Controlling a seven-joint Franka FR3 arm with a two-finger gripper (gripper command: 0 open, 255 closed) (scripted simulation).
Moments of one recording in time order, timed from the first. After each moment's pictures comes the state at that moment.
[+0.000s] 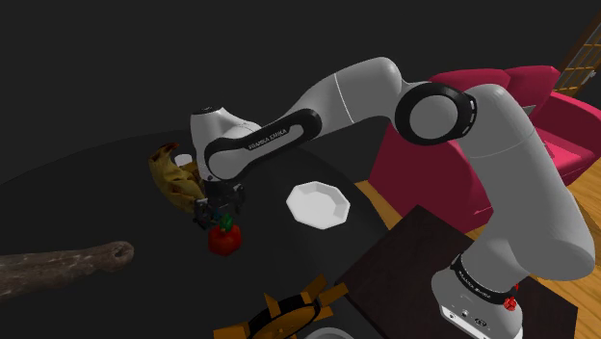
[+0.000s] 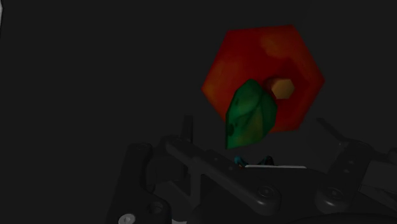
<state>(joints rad) 0.28 0.86 0.40 -1.36 -0.19 2.07 0.65</state>
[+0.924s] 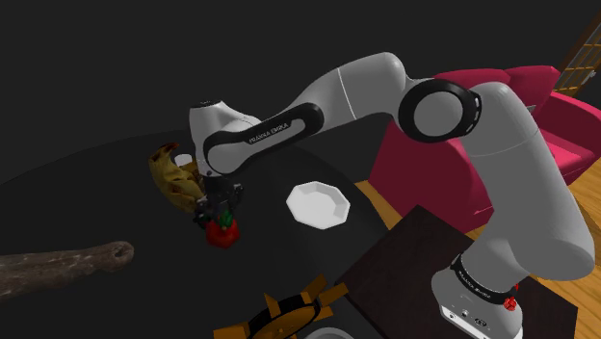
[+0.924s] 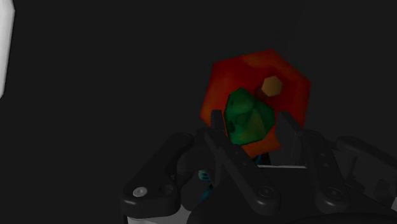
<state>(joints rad) 0.28 0.84 0.40 -1.36 -0.18 2.05 0.65</state>
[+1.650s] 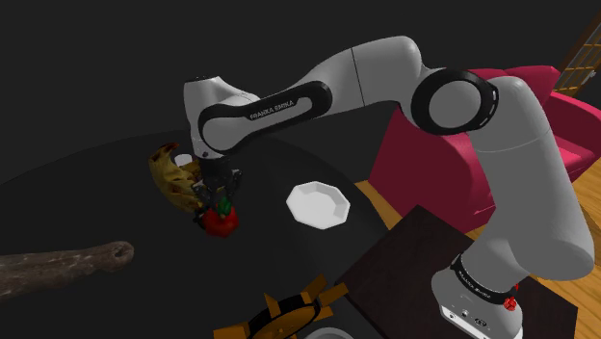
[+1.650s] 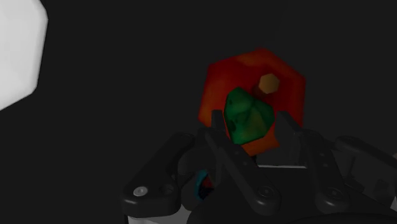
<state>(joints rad) 0.27 0.77 0.42 -1.33 -0.16 1.95 0.65</state>
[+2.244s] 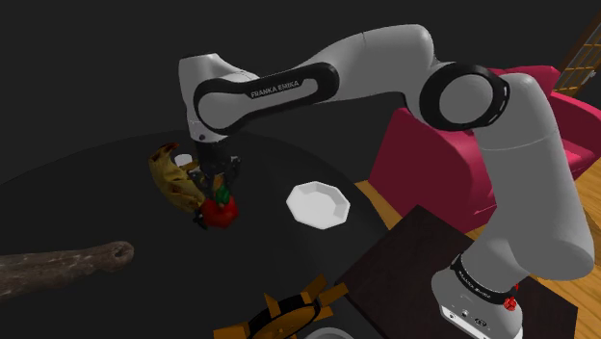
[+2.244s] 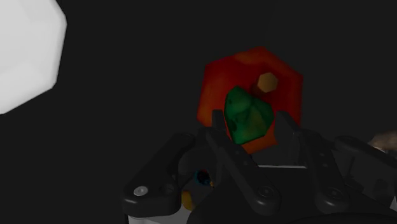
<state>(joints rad) 0.27 0.73 0.43 -1.28 -0.15 1.86 0.65</state>
